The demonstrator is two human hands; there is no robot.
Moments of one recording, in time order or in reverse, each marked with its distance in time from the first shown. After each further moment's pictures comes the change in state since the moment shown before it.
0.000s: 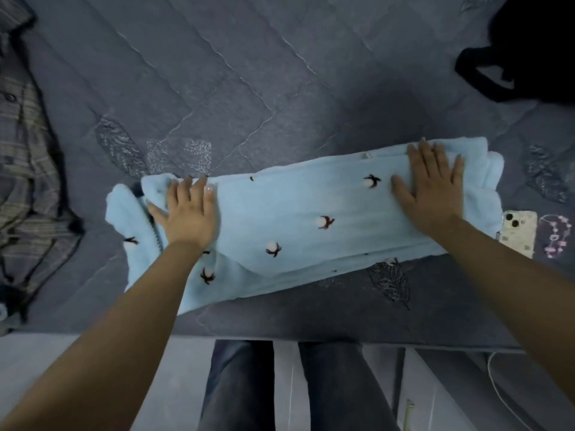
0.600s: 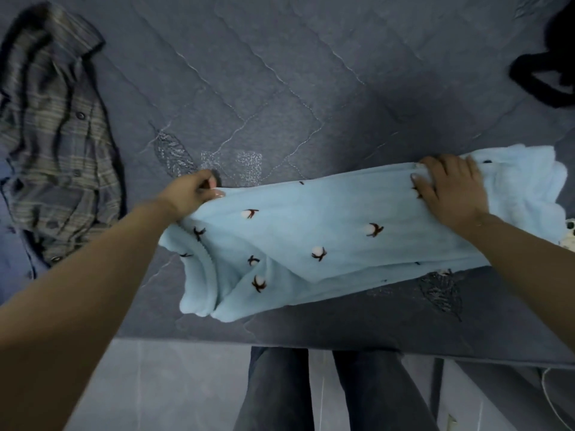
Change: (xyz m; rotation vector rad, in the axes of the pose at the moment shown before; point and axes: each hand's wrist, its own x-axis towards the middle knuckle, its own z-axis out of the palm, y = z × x) left_hand 0.088 -0.071 -0.090 -0.184 -0.441 0.196; right_hand 0.018 -0.054 -0.002 0.075 0.037 -0.104
